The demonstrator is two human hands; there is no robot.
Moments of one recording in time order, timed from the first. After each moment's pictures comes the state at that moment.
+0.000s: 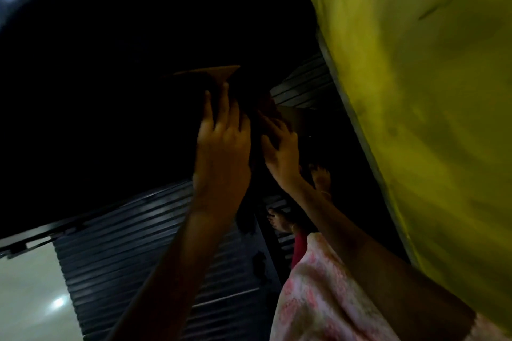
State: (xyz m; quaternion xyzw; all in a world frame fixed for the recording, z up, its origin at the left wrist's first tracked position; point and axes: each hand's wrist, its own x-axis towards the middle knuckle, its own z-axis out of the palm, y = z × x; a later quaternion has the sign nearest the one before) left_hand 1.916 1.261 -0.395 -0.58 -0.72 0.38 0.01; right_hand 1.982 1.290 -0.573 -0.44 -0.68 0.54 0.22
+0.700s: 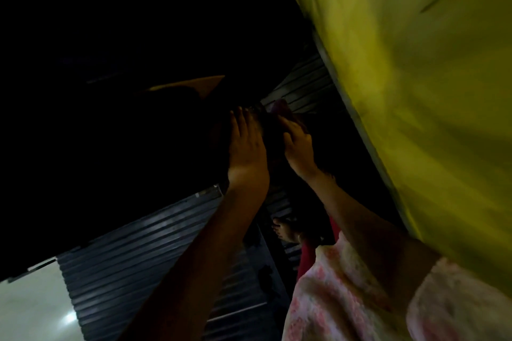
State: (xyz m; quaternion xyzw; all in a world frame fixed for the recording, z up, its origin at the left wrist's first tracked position) left_hand 1.928 1.297 -0.491 -0.55 -0.63 0.55 -0.06; right_hand 1.999 1.330 -0.669 -0.51 -0.64 0.56 0.15
